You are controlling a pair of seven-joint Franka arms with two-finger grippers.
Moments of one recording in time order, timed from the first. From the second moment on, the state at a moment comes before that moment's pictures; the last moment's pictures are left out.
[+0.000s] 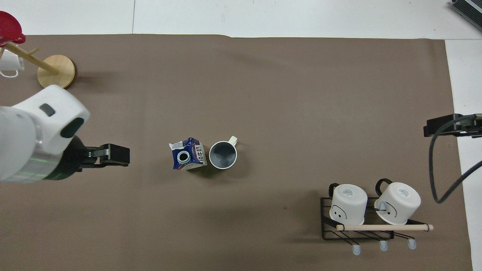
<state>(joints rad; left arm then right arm) -0.27 -0.17 -0.02 -1.73 -0.09 1.51 -0.32 0.11 -0.07 -0.11 -1.58 -0.04 1.54 0.05</state>
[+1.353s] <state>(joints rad) -0.04 -0.17 -0.02 -1.67 -0.04 1.43 0.00 0.11 -0.07 -0.11 -1.59 -0.01 1.53 0.05</state>
